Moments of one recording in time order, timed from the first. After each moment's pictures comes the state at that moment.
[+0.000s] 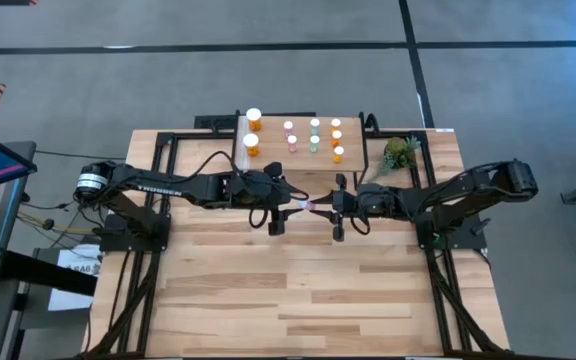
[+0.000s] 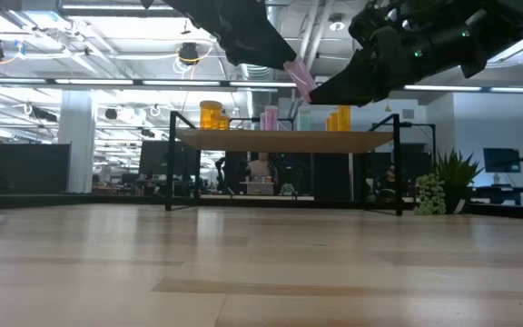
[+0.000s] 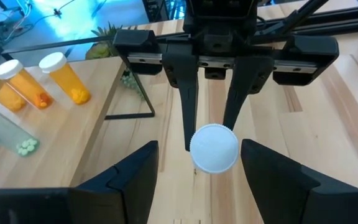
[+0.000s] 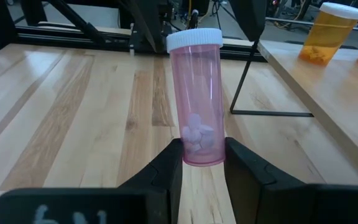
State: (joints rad) left arm 0.01 1.54 1.14 -0.09 -0.14 0.13; right arm 0.00 1.33 0.54 0.51 0.13 -0.08
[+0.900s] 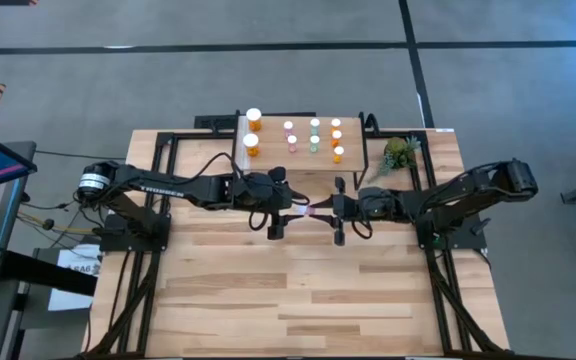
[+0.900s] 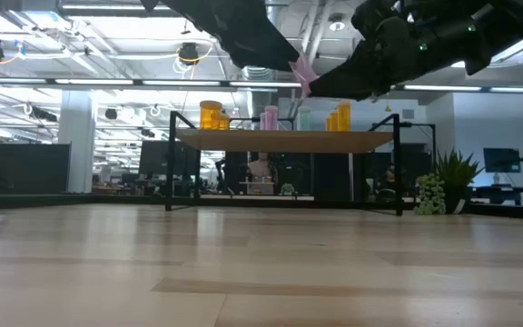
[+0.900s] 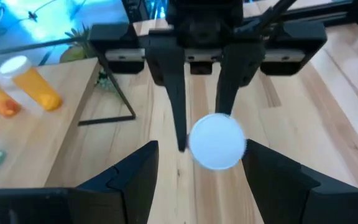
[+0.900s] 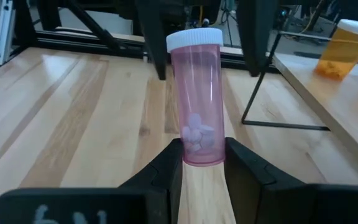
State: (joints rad) left arm 0.01 1.56 1.14 -0.08 -0.07 0.15; right arm 0.03 1.33 0.54 0.54 0.13 -0.09
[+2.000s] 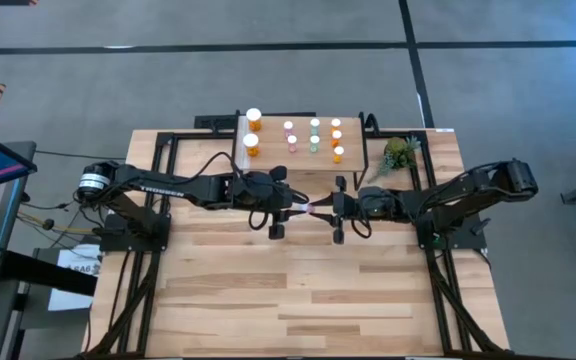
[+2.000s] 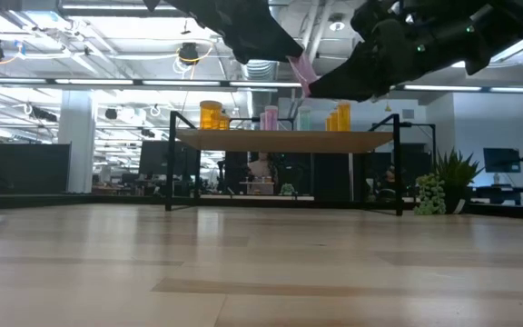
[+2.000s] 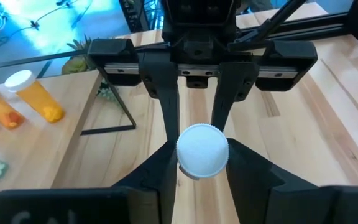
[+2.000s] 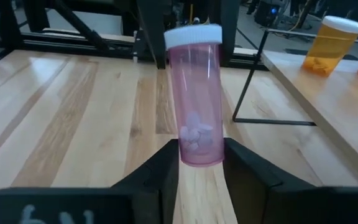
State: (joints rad) left arm 0.01 1.56 1.15 -0.06 -0.06 0.16; right arm 0.04 1.33 0.54 0.54 0.16 -0.08
